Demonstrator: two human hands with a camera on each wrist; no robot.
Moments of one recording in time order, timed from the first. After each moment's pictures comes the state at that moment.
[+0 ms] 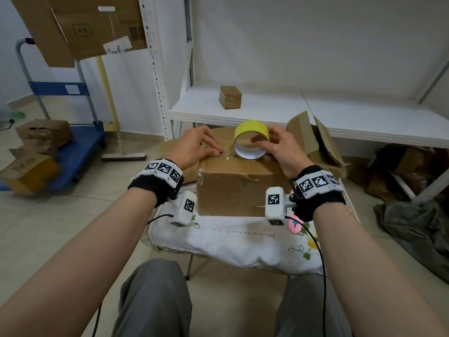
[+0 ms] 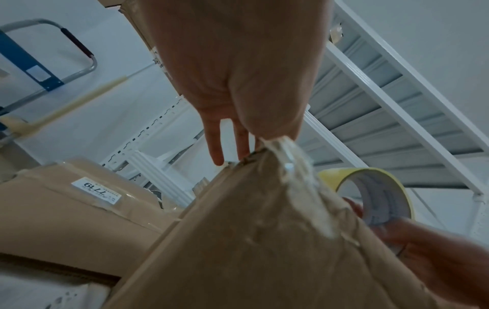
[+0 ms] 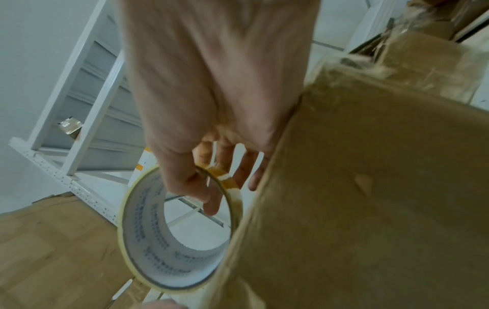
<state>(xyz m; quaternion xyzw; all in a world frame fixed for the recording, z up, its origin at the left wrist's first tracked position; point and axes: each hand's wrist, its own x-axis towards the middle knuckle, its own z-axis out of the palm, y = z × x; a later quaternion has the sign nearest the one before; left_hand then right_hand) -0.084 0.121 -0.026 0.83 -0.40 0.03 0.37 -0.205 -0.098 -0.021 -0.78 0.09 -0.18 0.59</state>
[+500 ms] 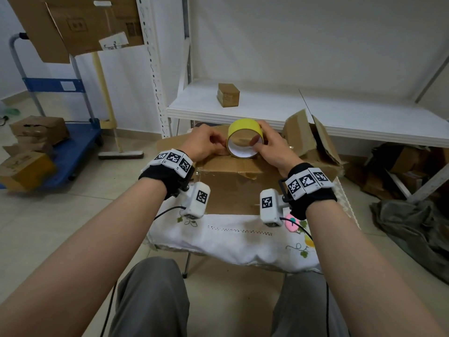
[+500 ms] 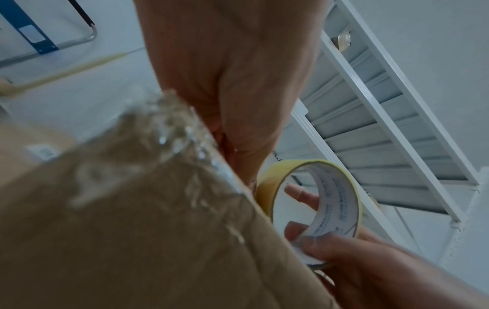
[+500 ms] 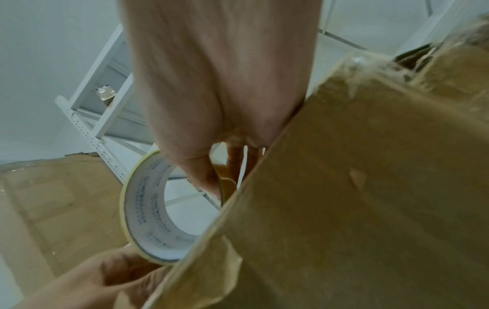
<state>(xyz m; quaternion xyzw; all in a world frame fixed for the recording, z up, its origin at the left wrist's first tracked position) -0.091 0.097 -0.013 0.85 -0.38 -0.05 0.37 -0.200 -0.091 -0.021 -0.87 0.05 -0.16 0.47</state>
